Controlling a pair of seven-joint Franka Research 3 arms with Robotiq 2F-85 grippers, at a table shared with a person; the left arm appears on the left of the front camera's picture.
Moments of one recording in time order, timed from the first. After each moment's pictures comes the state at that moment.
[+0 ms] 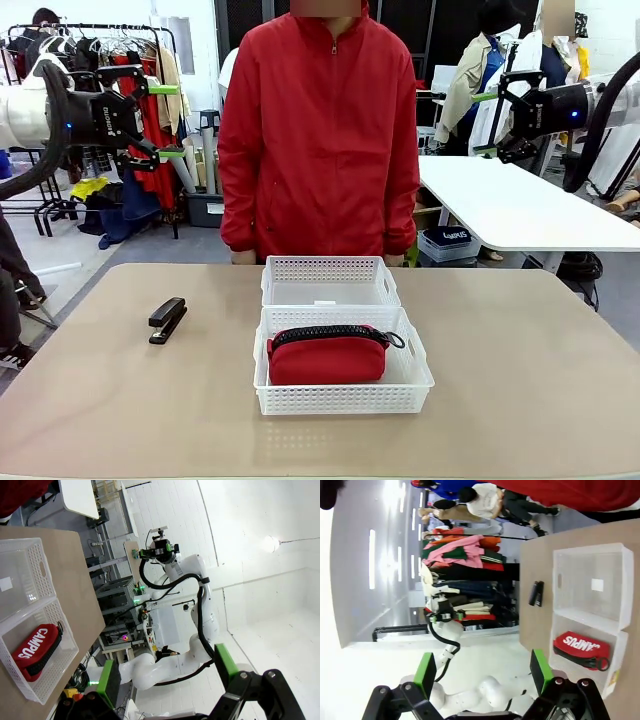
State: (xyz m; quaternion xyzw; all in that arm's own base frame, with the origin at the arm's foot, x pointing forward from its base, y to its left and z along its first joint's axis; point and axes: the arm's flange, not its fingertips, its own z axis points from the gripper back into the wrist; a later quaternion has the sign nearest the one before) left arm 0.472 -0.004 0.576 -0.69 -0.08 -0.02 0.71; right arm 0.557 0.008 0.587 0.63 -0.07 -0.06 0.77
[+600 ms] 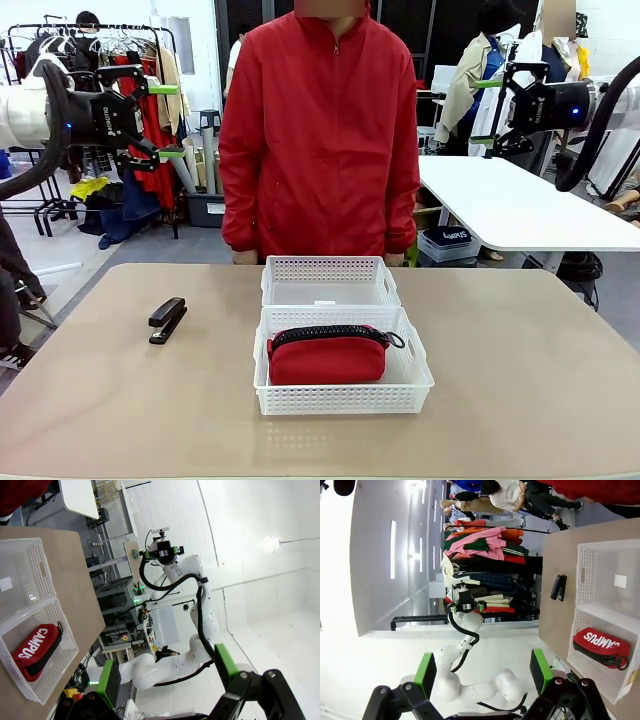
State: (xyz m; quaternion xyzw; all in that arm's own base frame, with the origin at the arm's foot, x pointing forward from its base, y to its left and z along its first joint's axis) left arm 0.472 -0.004 0.576 -0.69 -0.08 -0.02 0.71; right arm 0.549 0.012 0.590 0.67 -0.06 -0.04 0.74
